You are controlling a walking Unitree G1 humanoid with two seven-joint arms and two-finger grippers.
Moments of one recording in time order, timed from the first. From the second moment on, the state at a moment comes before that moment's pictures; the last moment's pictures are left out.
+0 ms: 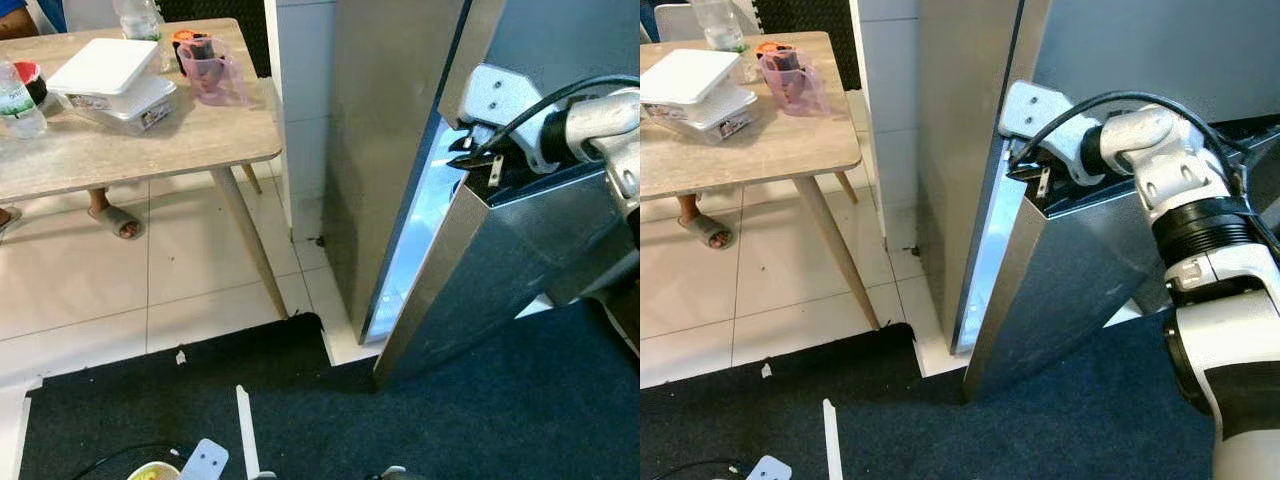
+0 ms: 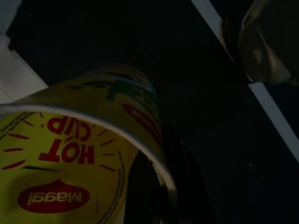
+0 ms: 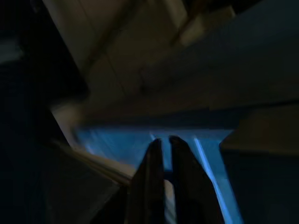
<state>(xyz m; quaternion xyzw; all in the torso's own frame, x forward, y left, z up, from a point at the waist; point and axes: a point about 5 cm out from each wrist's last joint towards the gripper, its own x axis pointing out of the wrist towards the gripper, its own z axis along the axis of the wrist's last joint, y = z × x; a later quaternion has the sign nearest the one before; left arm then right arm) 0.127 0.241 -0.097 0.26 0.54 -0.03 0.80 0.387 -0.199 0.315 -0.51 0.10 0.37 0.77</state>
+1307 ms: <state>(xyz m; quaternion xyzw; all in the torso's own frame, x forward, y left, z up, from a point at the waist) 0.116 0.240 -0.100 0.25 0.56 -0.04 0.79 0.344 -0.227 0.279 -0.49 0.19 0.51 0.68</state>
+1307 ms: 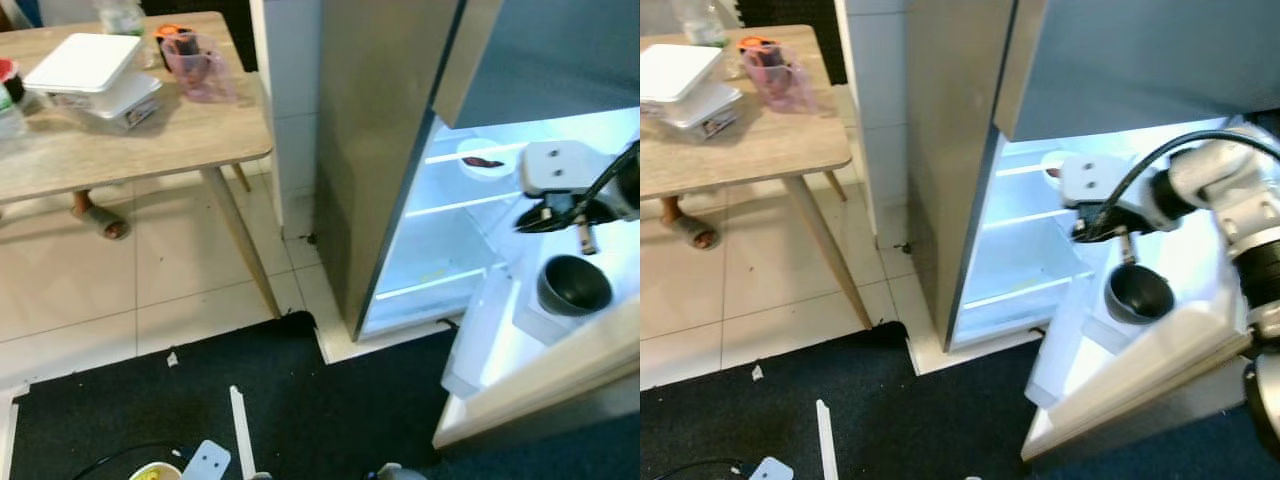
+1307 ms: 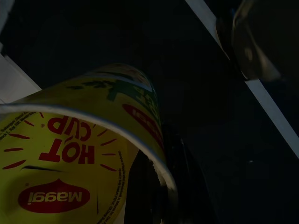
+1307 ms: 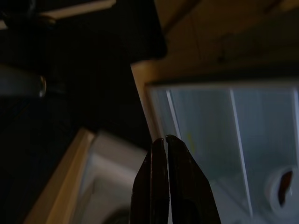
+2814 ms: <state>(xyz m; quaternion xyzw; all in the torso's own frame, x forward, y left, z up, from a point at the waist) 0.109 0.231 -0.105 0.24 0.56 -0.05 0.79 0.313 -0.312 0.078 -0.33 0.38 0.09 0.86</state>
